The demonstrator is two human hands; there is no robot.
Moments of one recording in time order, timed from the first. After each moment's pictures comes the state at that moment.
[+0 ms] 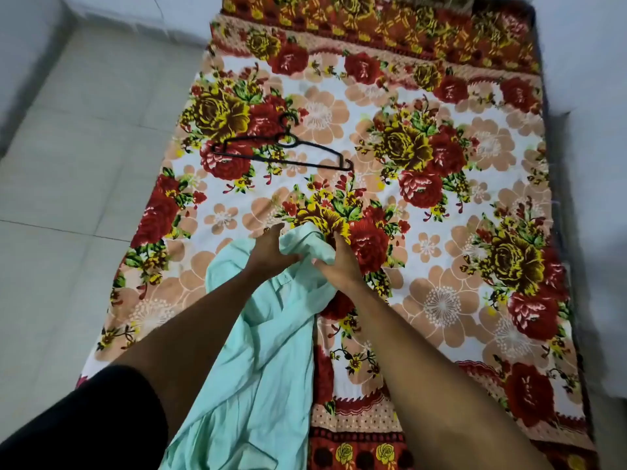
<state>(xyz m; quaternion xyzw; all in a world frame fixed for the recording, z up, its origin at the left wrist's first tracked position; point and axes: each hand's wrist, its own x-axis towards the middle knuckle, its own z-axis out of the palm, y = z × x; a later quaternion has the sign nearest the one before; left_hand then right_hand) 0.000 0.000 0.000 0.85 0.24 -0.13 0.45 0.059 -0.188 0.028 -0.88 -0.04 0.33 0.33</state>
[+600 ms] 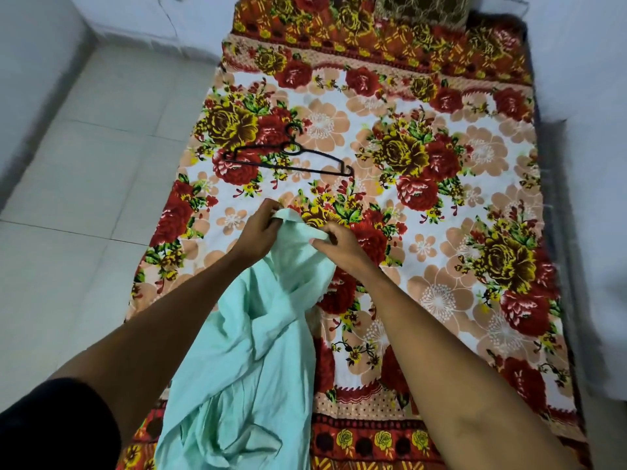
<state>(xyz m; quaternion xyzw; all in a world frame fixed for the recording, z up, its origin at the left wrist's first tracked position) -0.007 0.021 0.104 0.82 0.18 0.00 0.54 0.073 -0.179 0.091 -0.82 -0.12 0.35 0.44</state>
